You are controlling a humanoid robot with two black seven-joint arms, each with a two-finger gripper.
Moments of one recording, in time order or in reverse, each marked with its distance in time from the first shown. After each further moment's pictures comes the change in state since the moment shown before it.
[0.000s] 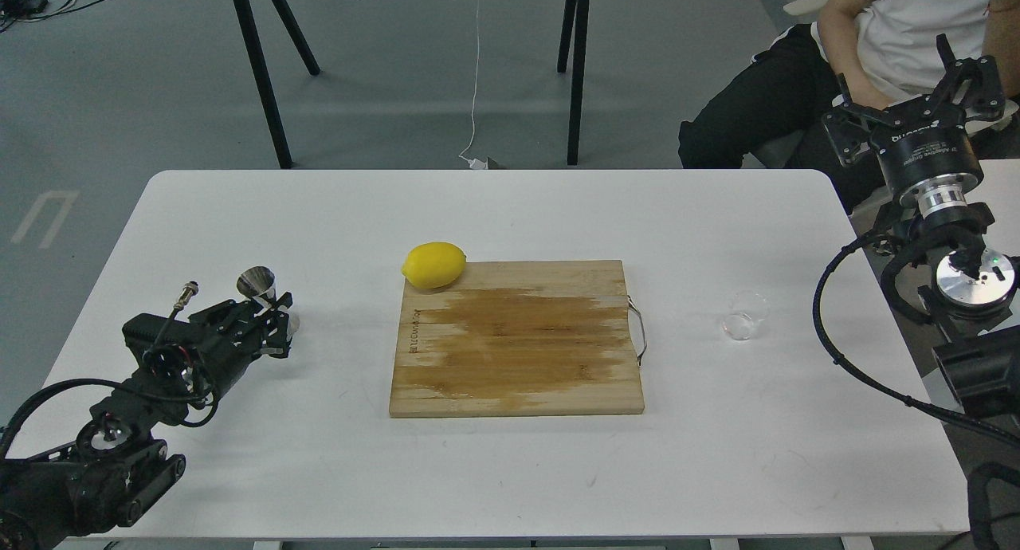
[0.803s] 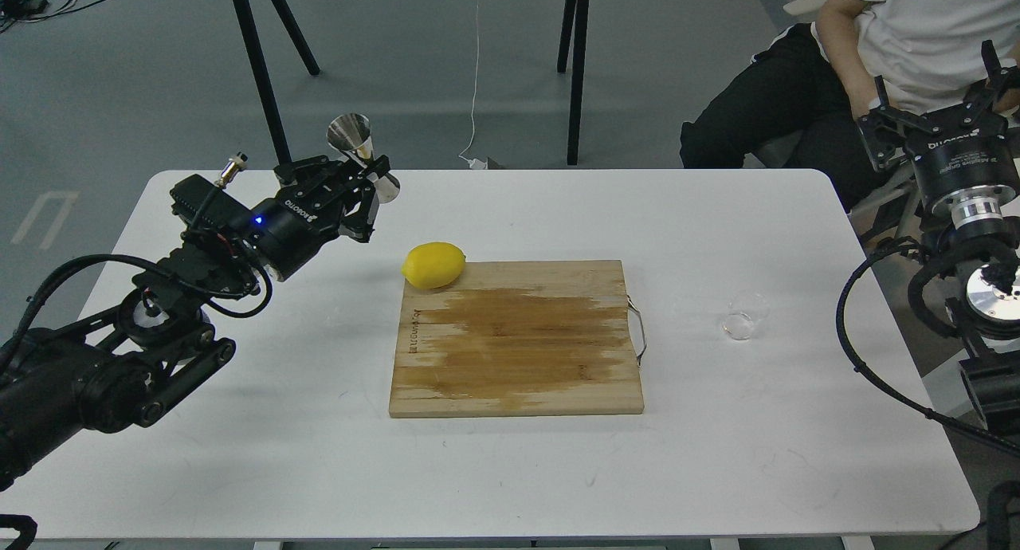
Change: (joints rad) left arm -0.247 0.078 0.014 -0.474 0.138 -0.053 0.007; right arm -0.093 -0.041 0.101 0.070 0.005 0.000 -0.001
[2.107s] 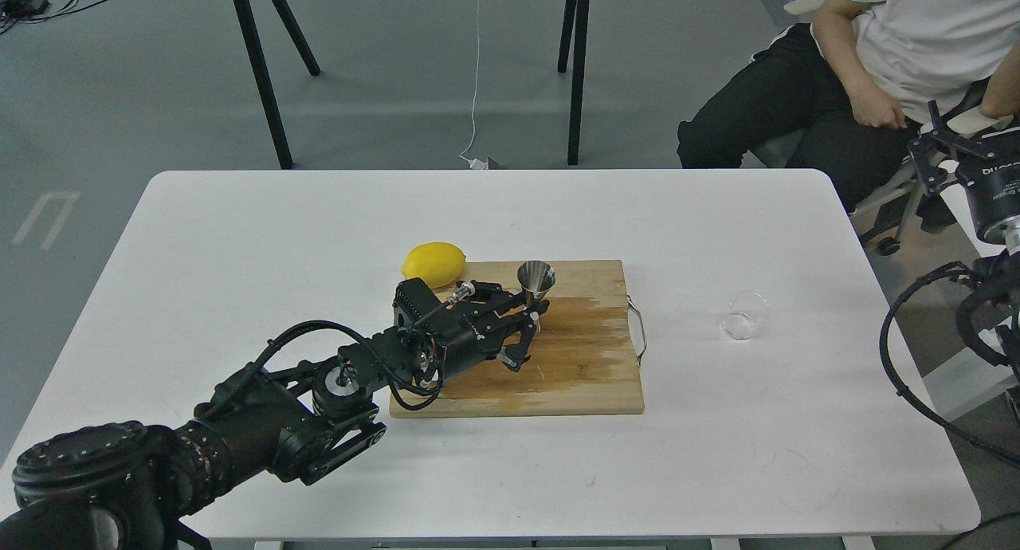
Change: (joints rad) left arm -0.028 -0.457 0.366 0.398 0.021 0.029 0.048; right arm -0.073 -0.060 0.043 0.013 0.000 0.000 -0.001
